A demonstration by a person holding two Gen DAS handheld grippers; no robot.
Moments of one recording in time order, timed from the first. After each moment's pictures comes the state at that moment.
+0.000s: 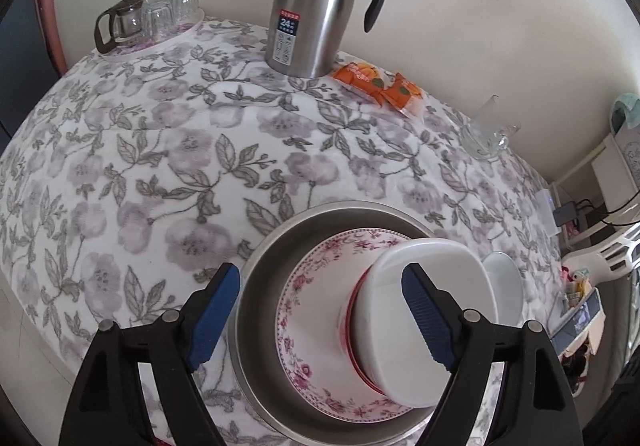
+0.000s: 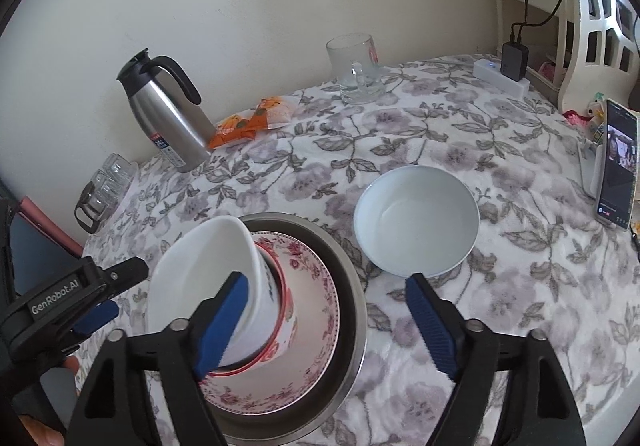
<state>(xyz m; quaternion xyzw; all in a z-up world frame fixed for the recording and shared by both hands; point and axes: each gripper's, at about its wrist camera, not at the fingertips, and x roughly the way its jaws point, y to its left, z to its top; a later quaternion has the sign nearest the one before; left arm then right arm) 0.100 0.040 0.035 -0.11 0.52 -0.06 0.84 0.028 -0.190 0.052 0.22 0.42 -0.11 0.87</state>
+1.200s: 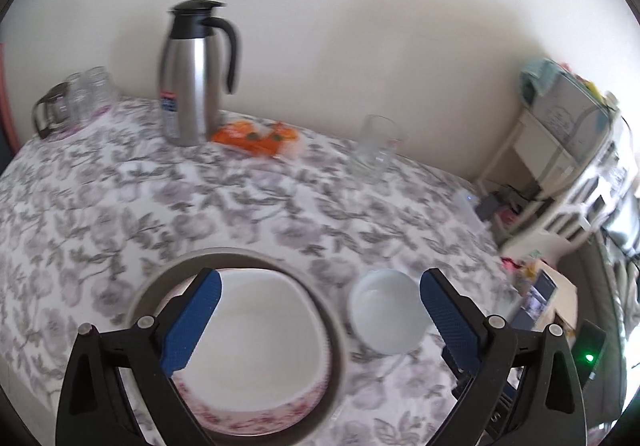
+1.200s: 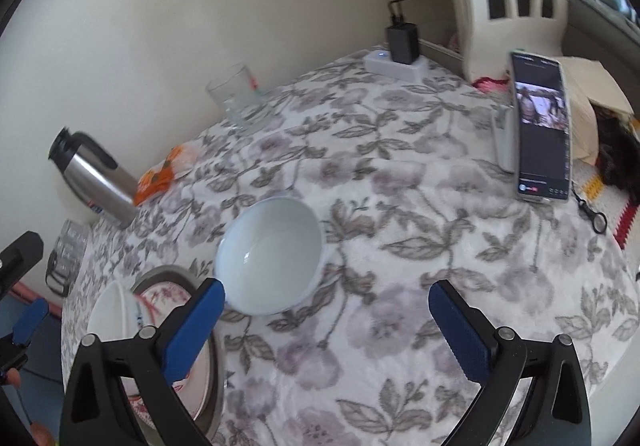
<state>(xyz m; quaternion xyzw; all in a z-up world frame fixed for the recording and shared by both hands) 0.065 -0.073 0.095 -0.07 0.42 -0.18 0.88 -0.017 -0.308 0.035 0.30 0.40 -0.22 0.84</state>
